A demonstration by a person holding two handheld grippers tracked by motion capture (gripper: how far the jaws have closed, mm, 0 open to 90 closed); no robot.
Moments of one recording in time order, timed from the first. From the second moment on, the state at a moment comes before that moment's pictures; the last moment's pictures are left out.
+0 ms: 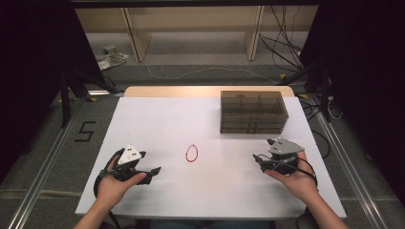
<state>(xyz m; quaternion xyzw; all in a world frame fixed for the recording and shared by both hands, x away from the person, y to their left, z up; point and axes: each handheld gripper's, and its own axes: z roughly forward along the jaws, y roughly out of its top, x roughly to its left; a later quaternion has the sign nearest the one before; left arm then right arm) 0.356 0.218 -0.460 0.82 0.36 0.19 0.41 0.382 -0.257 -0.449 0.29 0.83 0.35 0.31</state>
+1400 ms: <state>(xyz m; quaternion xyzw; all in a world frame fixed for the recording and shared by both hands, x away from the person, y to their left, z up) 0.357 0.221 -0.460 0.81 0.36 0.19 0.42 0.452 -0.198 -0.491 0.07 0.83 0.05 0.56</state>
